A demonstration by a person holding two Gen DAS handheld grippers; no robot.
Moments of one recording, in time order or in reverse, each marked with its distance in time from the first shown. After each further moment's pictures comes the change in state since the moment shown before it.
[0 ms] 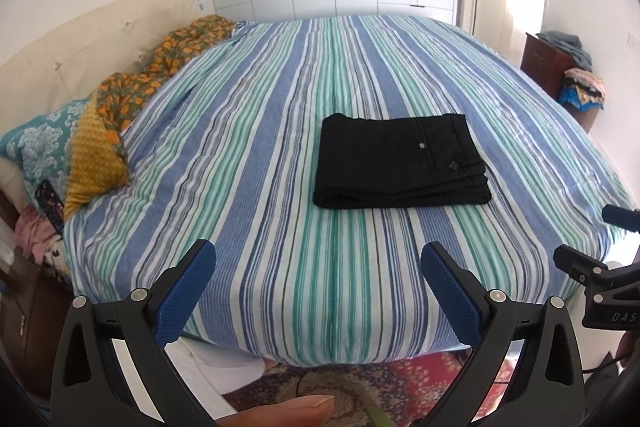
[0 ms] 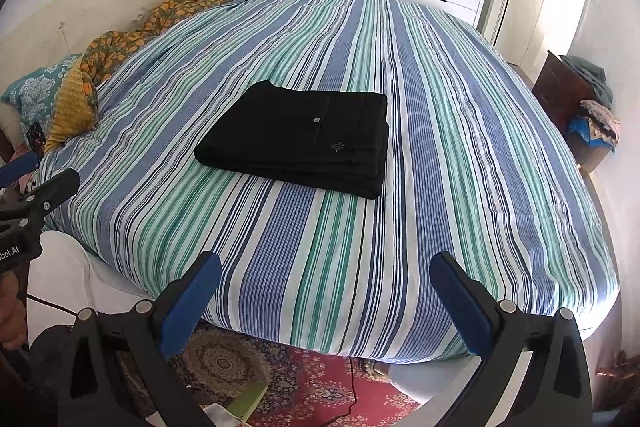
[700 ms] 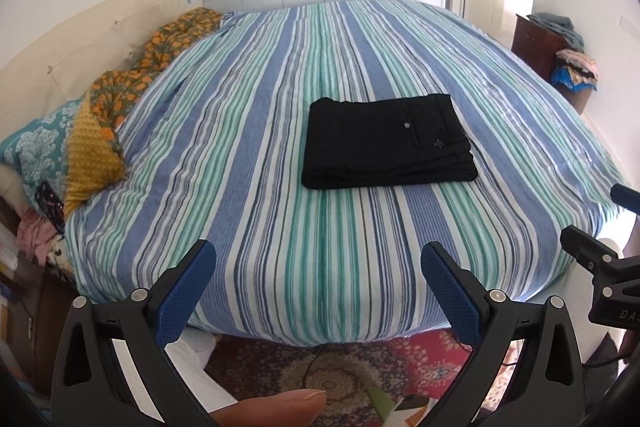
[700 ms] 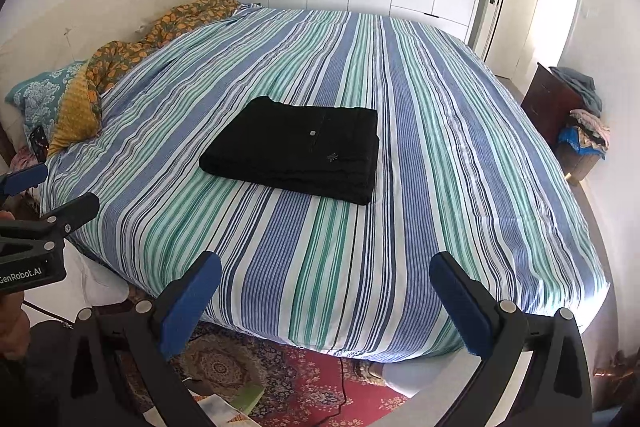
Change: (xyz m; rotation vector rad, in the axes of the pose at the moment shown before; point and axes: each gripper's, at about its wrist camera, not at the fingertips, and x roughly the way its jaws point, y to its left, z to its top) left arm -0.012 -0.012 -0.006 0.037 0.048 -0.028; right arm -0.035 0.002 -0.012 0.004 -0.055 -0.035
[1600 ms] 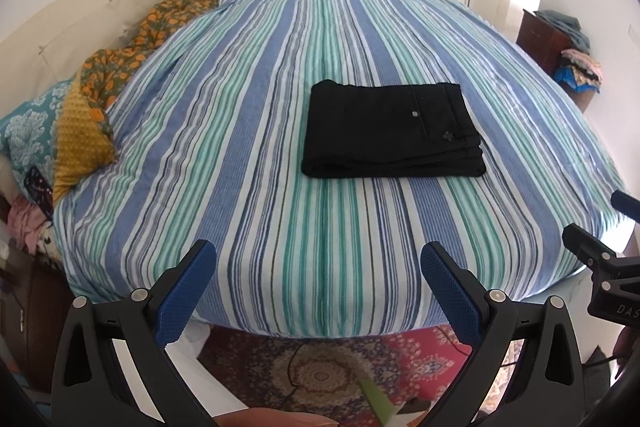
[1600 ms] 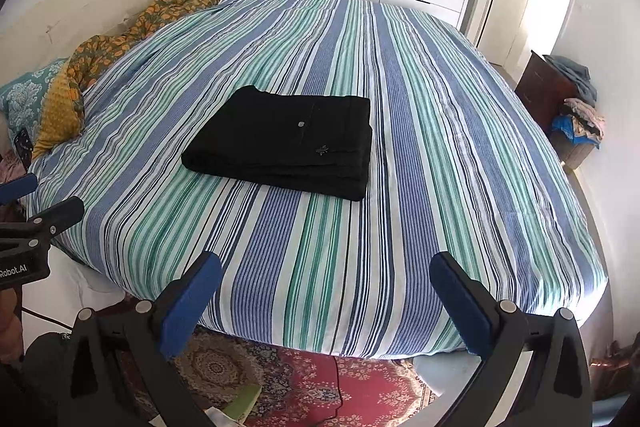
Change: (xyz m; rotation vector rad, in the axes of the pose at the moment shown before) left arm 0.024 0.007 0.007 -0.027 0.076 -0.021; right arm 0.029 -0.003 0.012 0.023 0.050 -0.028
